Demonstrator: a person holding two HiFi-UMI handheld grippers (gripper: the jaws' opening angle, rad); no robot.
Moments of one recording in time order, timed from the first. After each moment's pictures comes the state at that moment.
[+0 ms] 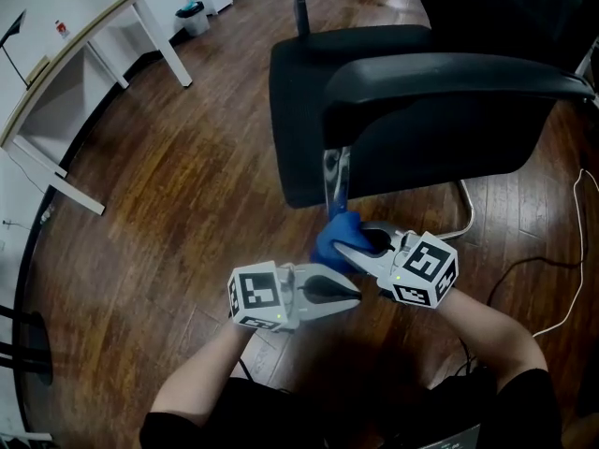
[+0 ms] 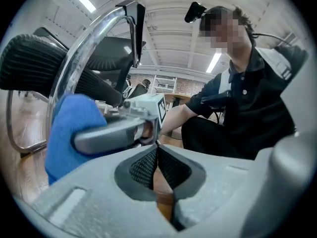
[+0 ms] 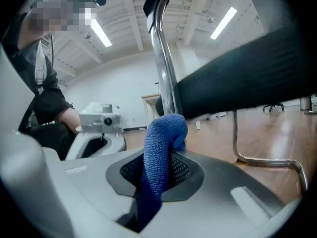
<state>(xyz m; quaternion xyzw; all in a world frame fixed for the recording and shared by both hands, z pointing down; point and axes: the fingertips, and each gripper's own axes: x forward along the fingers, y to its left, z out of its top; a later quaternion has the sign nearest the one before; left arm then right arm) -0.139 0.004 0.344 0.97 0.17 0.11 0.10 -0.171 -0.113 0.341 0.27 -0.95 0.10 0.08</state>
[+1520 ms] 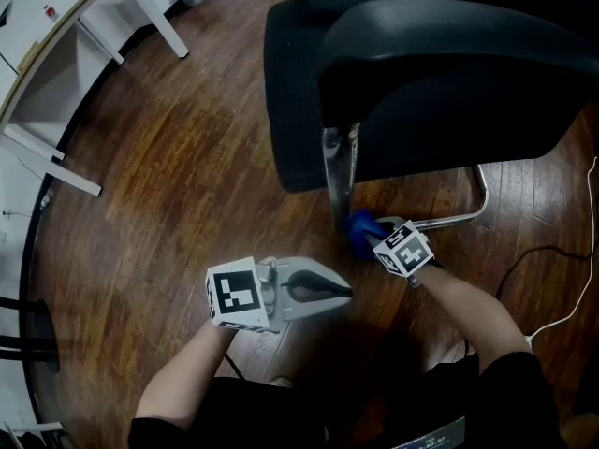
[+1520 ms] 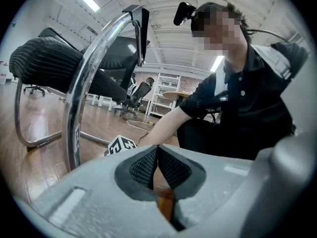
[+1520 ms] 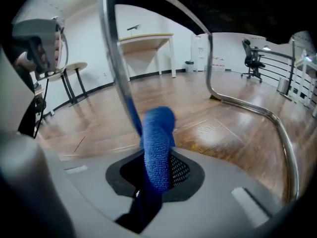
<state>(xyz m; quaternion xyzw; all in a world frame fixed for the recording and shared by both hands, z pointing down) -0.160 -0.001 0.349 0.97 0.15 0.14 0.11 -0.105 -0.144 0.590 0.35 -0.84 0.22 0.34</state>
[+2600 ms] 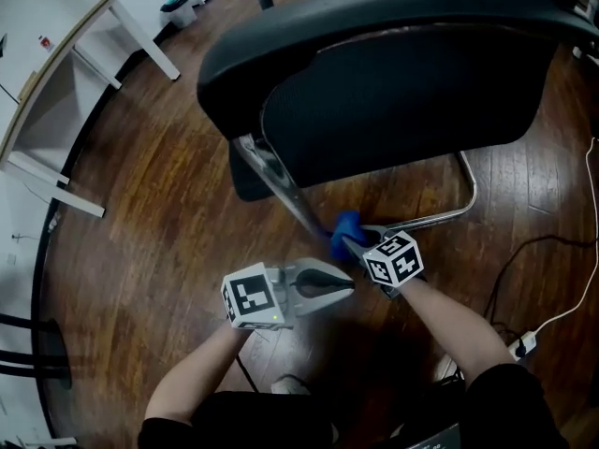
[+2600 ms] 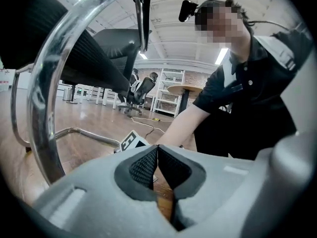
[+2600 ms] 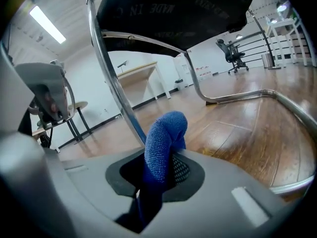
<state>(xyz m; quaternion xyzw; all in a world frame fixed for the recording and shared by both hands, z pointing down) -0.102 -0.004 0.390 0.98 0.12 0.15 0.10 -0.107 -0.141 0.562 0.39 -0.87 0.28 0.15</state>
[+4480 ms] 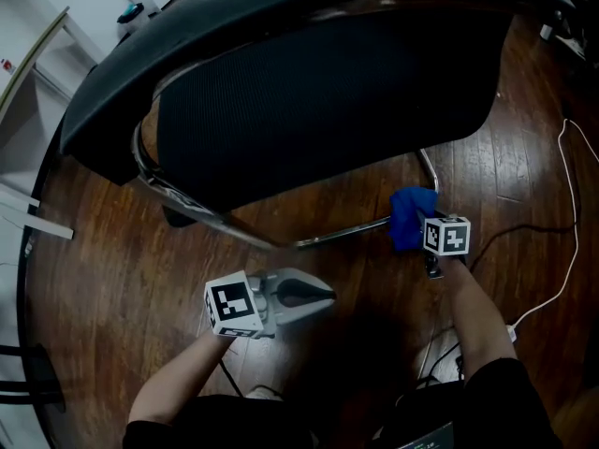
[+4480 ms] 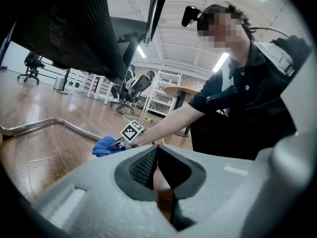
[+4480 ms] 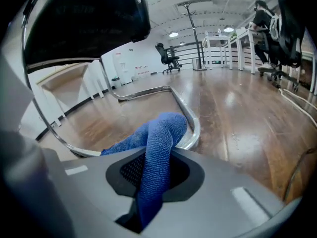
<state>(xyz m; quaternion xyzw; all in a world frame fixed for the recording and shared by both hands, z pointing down) -0.051 0.004 0.412 0.96 0.18 0.14 0.14 0.218 -0.121 0.633 0.65 -0.65 0.35 0.19</state>
